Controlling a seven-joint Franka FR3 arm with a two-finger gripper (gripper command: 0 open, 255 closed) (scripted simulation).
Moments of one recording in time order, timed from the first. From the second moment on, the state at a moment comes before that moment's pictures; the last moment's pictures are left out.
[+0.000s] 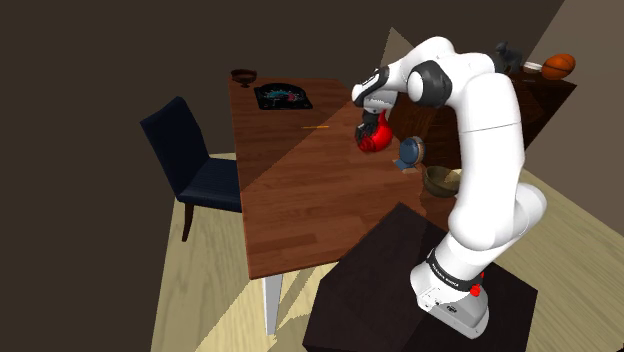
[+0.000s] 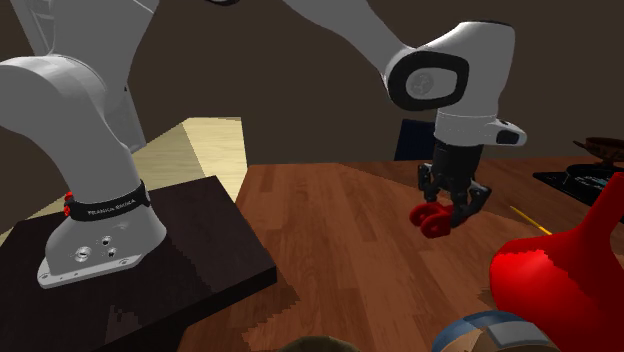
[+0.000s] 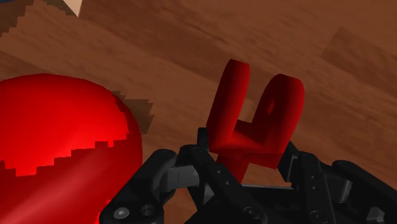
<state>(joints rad) -0.29 0.66 -0.36 -1.66 0.29 2.31 -0.65</state>
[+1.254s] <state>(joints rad) -0.30 0.43 -0.43 -1.86 0.23 2.29 -0.72</state>
